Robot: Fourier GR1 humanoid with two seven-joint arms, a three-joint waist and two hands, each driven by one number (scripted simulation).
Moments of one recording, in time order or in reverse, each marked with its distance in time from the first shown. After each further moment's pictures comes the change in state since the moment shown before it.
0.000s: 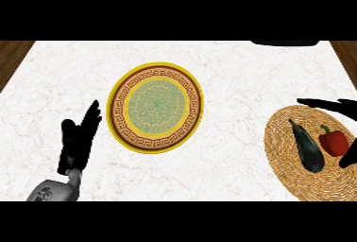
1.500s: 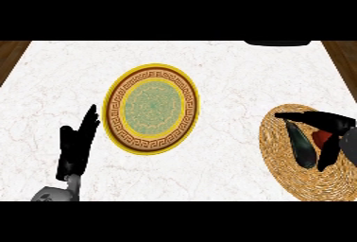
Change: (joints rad) left arm 0.052 -0.053 0.059 -0.020 -0.070 -0.038 -0.007; right arm -0.131 0.180 0.155 0.359 0.256 -0.129 -0.153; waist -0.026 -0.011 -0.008
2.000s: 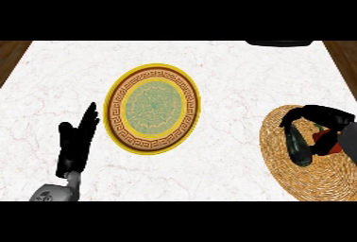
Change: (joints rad) left arm -0.015 -0.014 0.023 -0.001 -0.015 -0.013 0.020; right arm -0.047 0.021 -0.022 0.067 0.044 -0.103 -0.093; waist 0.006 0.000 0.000
